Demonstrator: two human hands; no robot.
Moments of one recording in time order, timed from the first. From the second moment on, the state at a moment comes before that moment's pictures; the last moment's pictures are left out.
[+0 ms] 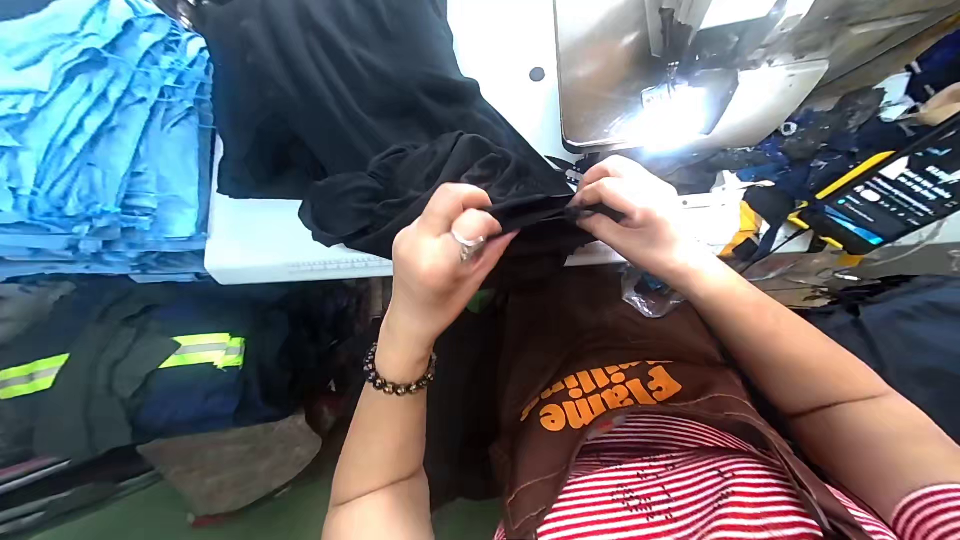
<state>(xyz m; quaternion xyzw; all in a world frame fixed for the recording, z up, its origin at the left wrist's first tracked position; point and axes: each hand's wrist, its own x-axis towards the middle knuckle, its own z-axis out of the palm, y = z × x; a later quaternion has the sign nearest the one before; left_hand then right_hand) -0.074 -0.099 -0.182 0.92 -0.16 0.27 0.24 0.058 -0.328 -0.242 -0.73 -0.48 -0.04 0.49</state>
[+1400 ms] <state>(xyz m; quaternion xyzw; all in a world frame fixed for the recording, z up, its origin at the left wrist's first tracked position) 0.118 -0.199 -0.188 0.94 0.03 0.10 0.31 0.069 -0.407 -0.249 -0.73 -0.12 0.10 0.66</state>
